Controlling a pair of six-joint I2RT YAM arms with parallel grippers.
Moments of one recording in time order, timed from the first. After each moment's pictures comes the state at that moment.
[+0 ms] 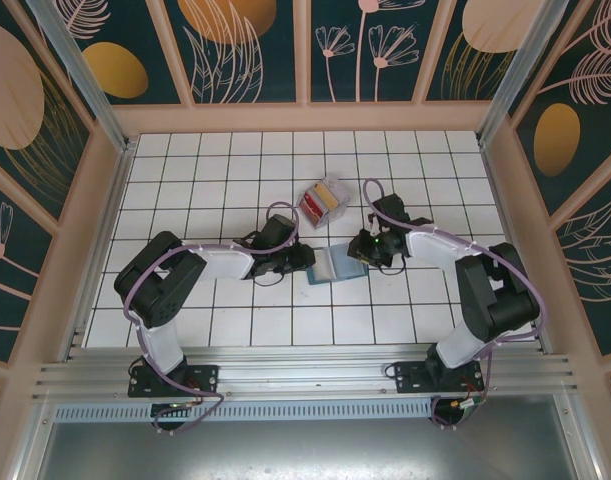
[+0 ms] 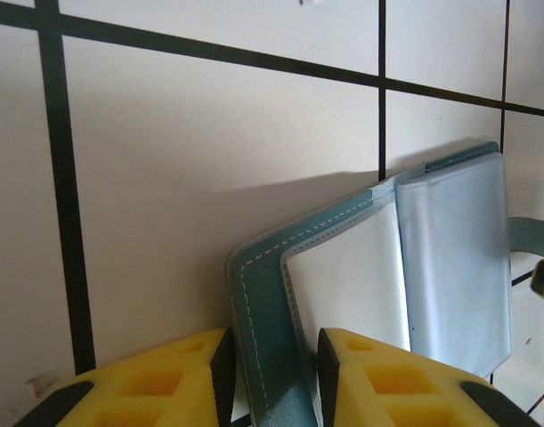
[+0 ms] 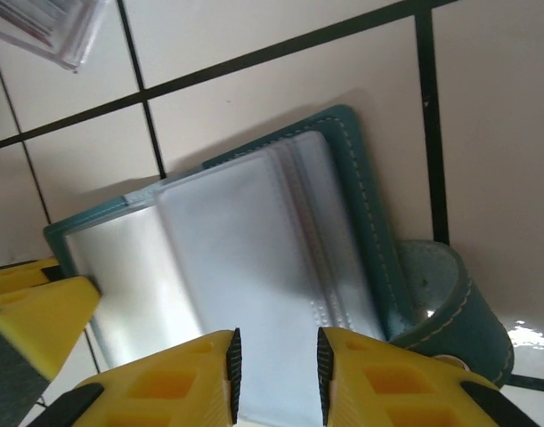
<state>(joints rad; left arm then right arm) -0.71 1.84 0.88 0.10 0.23 -0.89 0.40 1.59 0.86 -0.41 -0.35 0.64</state>
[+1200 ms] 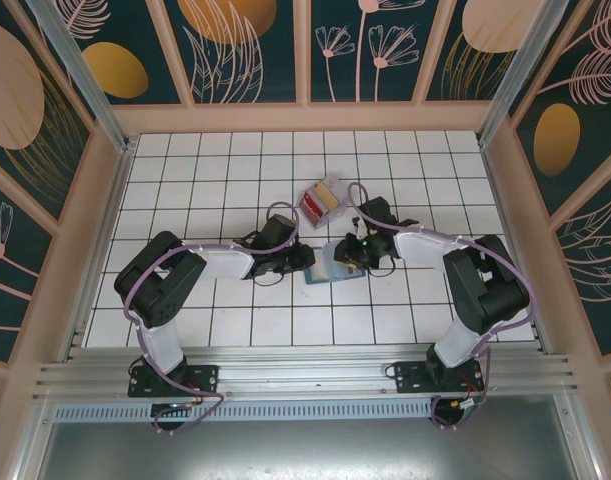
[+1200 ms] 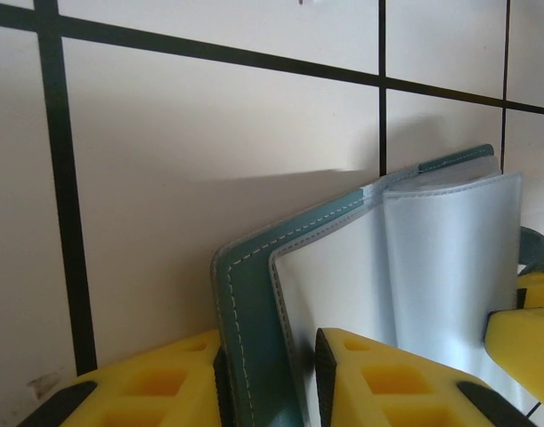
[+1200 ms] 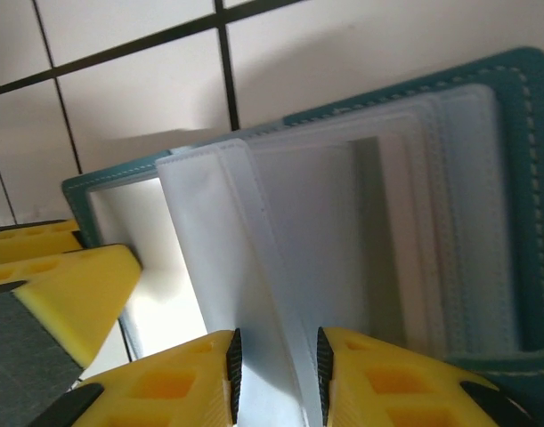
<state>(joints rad) -0.71 1.84 0.88 0.10 0.23 -0.88 0.47 1.66 0.88 -0.34 -0.43 0.66</state>
